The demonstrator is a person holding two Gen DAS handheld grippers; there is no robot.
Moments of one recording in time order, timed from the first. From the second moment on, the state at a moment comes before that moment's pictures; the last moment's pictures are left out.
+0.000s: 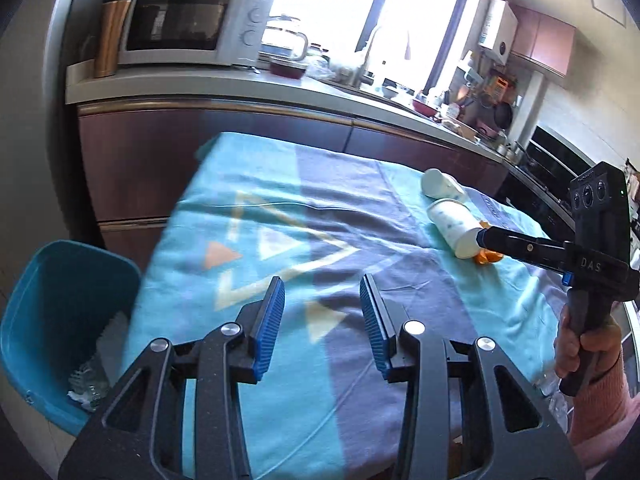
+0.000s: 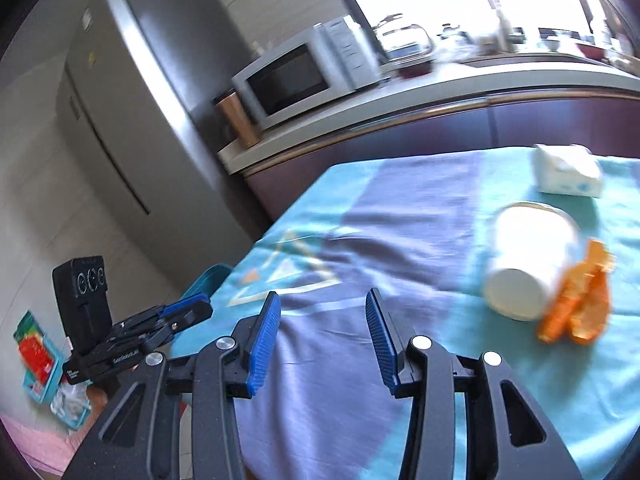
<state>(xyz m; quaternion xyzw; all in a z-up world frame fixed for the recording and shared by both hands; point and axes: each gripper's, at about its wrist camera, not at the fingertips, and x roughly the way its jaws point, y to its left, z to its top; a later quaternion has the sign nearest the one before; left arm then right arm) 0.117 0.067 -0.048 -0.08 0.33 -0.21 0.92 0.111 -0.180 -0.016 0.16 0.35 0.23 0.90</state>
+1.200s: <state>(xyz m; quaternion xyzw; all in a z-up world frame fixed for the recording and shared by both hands) 0.251 -0.173 -0.067 -0.06 0.45 -0.35 0.82 0.146 -0.336 -0.066 0.24 0.36 0.14 0.89</state>
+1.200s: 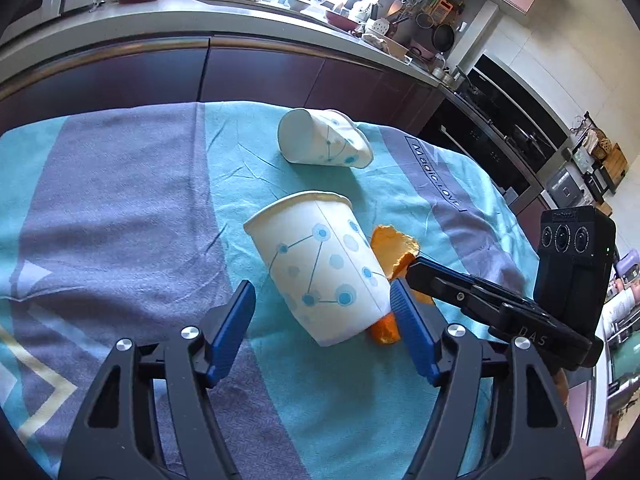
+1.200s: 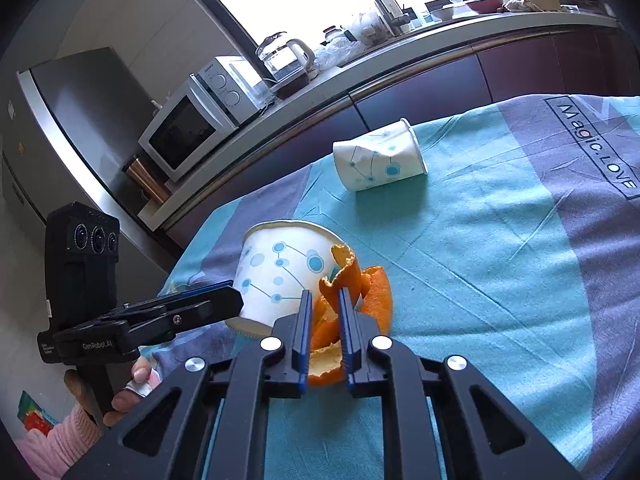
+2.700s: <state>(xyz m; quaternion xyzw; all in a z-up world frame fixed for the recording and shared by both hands) 0.175 -0.085 -0.044 -0.04 0.36 -0.31 0.88 0.164 -0.326 -0.063 0.21 0.36 0.10 0.90</state>
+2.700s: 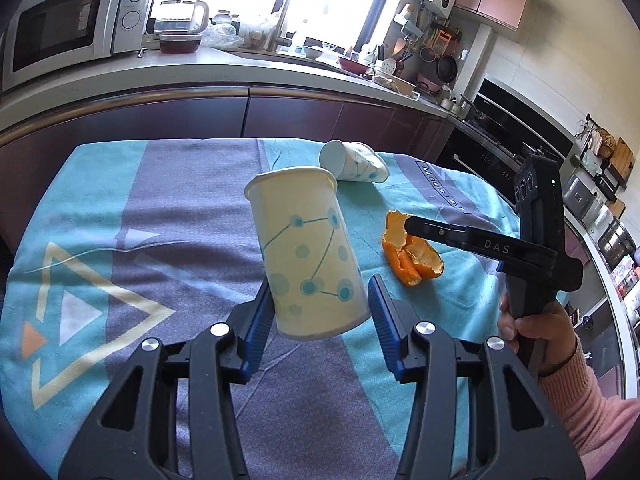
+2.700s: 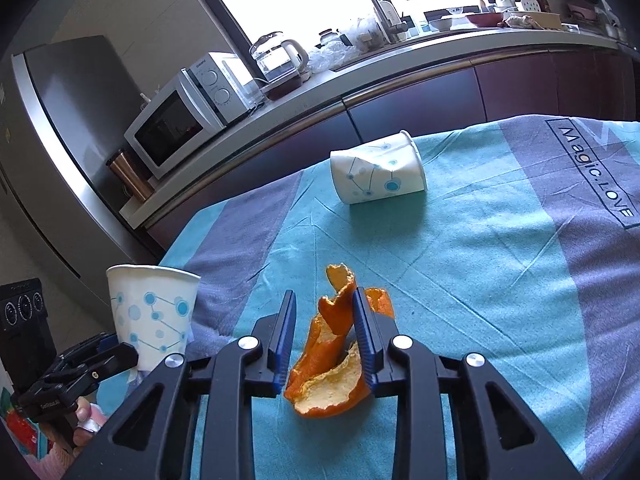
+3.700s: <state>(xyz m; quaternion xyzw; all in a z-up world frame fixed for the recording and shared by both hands) 0.140 0.006 -0.037 -0.05 0.35 -0.26 0.90 0.163 -0.314 -0.054 0.20 0.36 0.09 0.91</state>
